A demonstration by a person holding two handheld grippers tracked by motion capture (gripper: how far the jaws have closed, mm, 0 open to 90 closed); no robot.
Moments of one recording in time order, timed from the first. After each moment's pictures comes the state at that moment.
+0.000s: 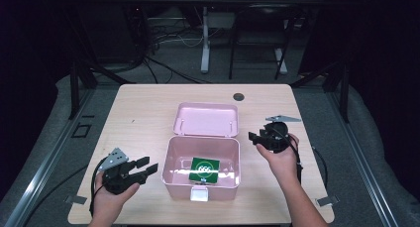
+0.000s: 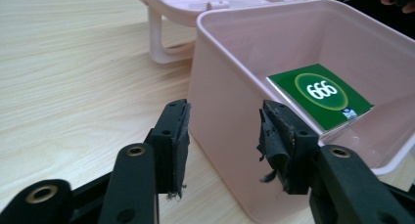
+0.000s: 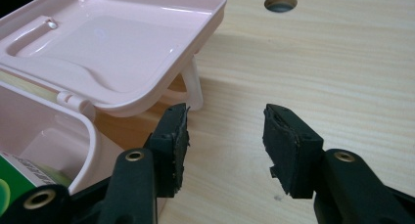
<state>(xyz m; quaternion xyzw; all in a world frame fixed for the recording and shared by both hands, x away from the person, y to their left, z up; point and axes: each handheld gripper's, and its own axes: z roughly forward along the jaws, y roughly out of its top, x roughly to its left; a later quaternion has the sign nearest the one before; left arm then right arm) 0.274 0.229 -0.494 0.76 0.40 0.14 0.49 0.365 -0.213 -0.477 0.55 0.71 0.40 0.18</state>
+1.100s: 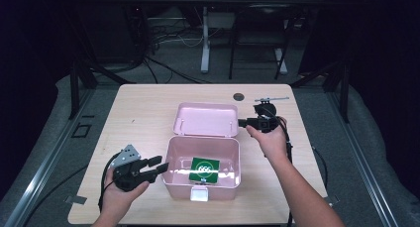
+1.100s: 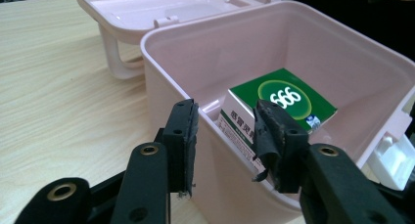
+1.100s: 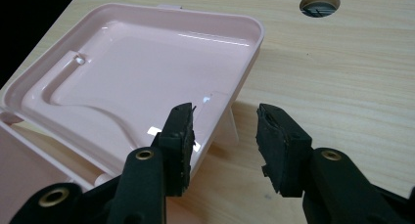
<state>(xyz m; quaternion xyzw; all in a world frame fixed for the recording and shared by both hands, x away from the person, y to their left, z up) 0.277 0.203 -0.486 0.79 0.36 0.13 0.48 0.416 -0.187 -0.457 0.57 0.71 0.39 0.10</state>
